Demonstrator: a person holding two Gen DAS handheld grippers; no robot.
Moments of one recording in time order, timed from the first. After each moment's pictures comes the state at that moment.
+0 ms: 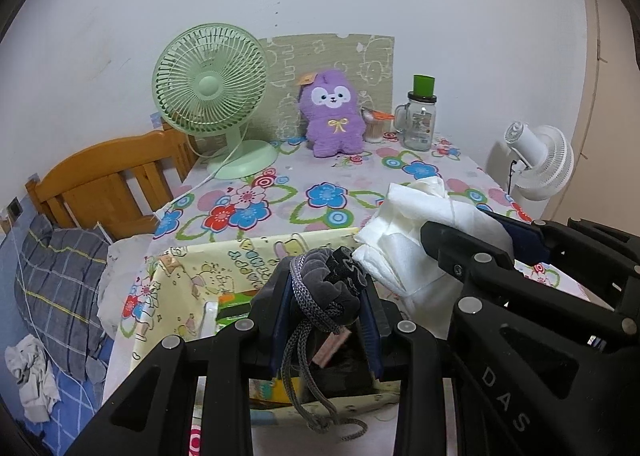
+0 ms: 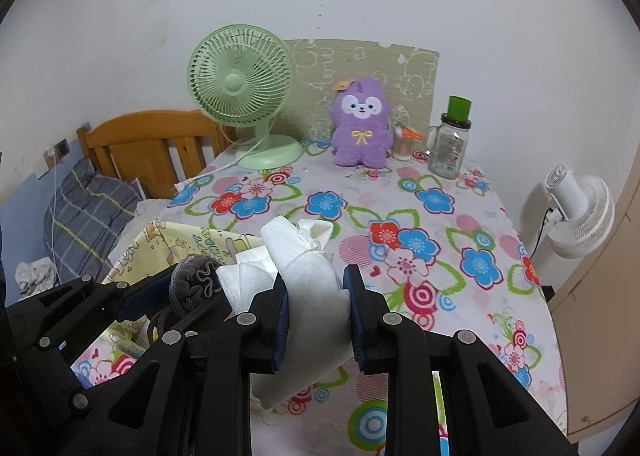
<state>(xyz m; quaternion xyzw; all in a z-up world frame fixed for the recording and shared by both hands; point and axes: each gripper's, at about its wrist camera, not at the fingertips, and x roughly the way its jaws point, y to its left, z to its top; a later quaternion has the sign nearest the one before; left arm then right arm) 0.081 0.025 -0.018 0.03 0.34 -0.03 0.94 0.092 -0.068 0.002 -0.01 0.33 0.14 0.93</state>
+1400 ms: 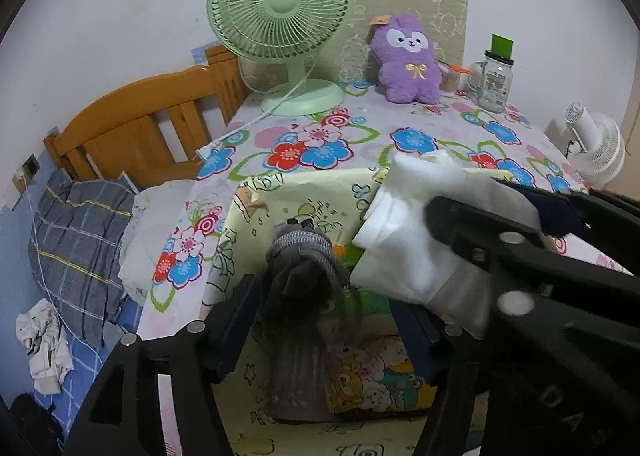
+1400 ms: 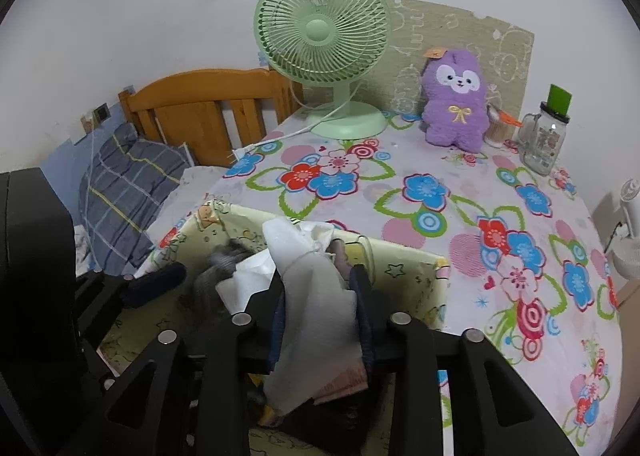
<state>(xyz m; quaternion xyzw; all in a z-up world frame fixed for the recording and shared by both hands) 0.113 0.109 -0.072 0.02 0.42 0.03 0.91 0.139 0.027 -0.035 -0.02 0.37 0.24 0.90</state>
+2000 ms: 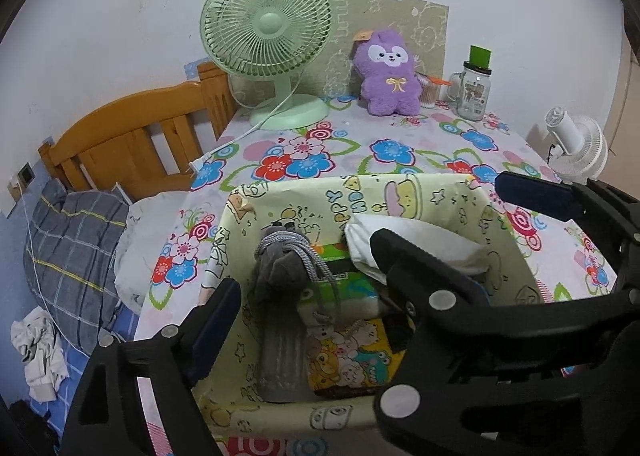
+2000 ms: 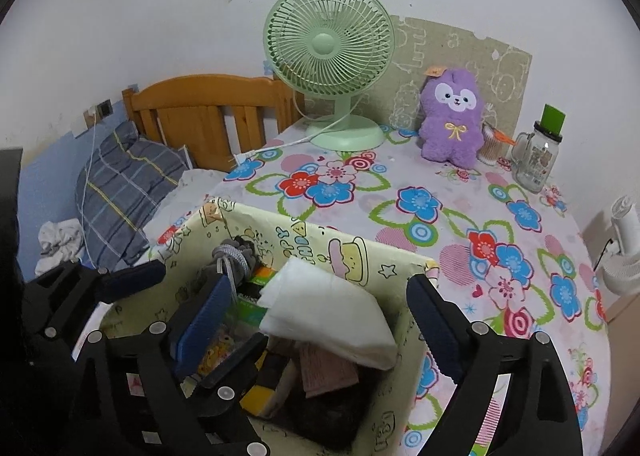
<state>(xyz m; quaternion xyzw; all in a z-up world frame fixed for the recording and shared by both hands) 0.093 0.097 -0.058 0.02 0.39 0.01 0.92 0.120 0.024 -0.030 -0.05 0.34 0.23 0.91</state>
